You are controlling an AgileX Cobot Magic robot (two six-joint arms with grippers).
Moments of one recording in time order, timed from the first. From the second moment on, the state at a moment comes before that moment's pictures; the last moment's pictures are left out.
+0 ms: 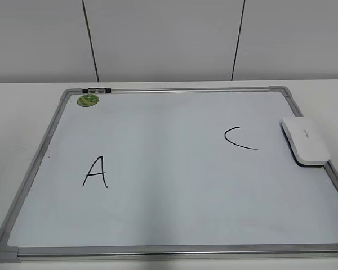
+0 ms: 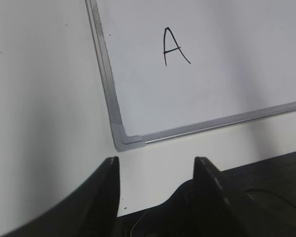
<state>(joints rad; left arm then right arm) -0.04 0.69 -0.93 -0.26 1.26 0.12 0.04 0.57 -0.93 -0.03 1.18 -0.03</state>
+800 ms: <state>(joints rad) -0.06 0.23 -0.62 -0.18 1.26 0.10 0.04 0.12 -0.58 -0.10 1.27 -0.03</state>
